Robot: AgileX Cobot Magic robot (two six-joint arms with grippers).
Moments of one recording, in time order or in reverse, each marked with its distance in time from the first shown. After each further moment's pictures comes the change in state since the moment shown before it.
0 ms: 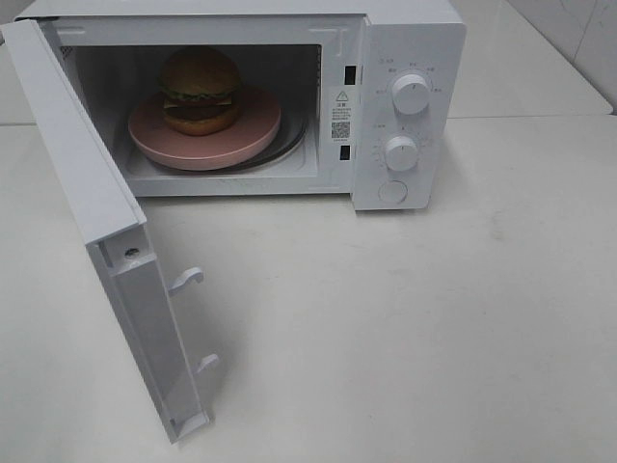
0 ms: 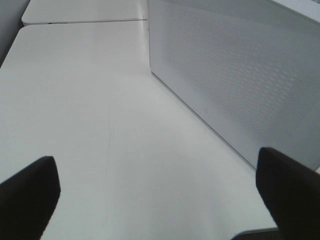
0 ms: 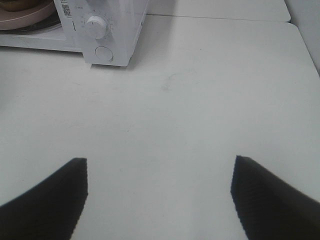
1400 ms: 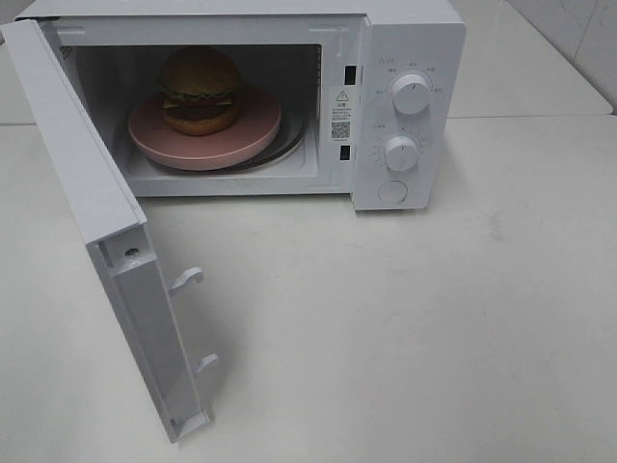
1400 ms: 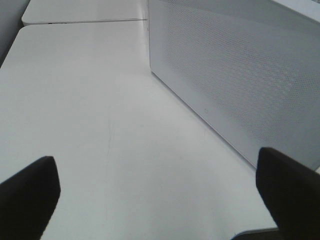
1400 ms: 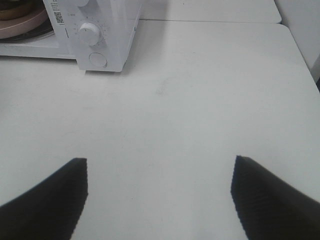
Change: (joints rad) left arm 0.000 0.000 0.000 0.000 0.000 0.000; right arm -0.049 0.000 0.002 0.017 -0.016 -0.004
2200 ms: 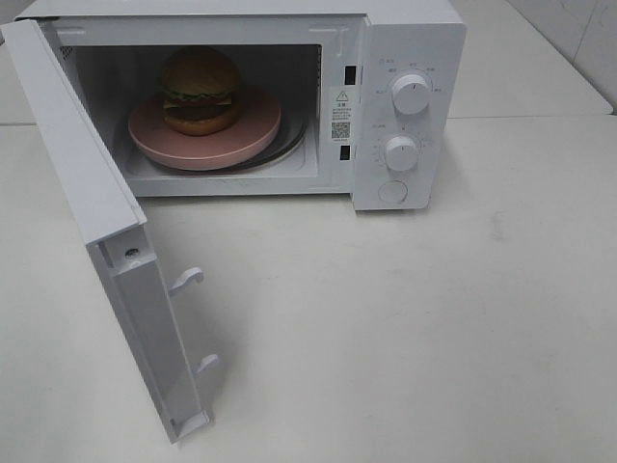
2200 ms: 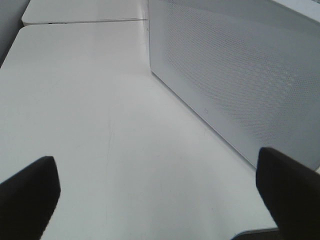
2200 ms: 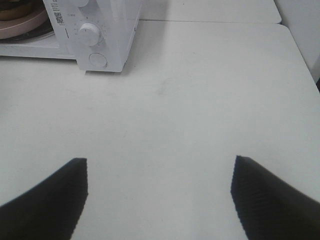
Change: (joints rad) left arm 0.000 0.000 0.000 0.000 0.000 0.000; right arm 0.000 0.000 0.000 0.000 -0.001 0.000
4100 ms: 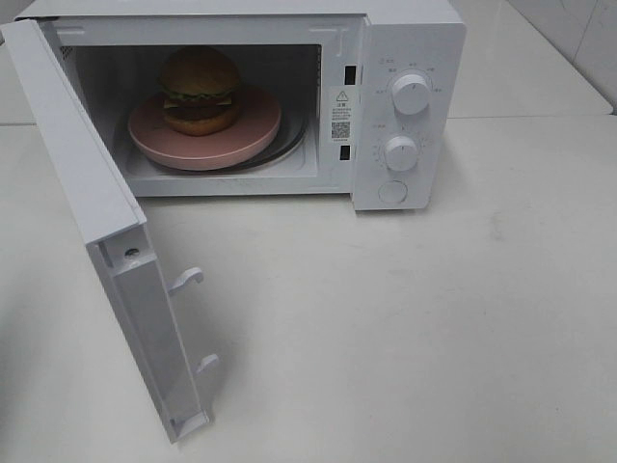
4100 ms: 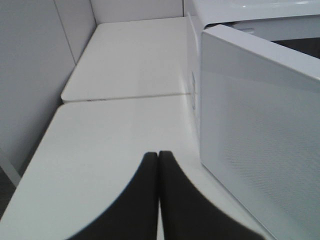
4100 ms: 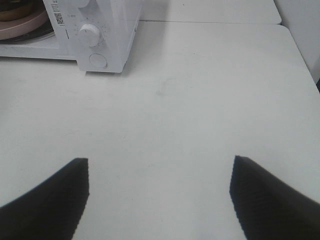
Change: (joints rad) left arm 0.000 0.604 0.208 -0.178 -1.037 0.290; right arm 0.000 0.000 0.000 0.000 -0.002 0.000
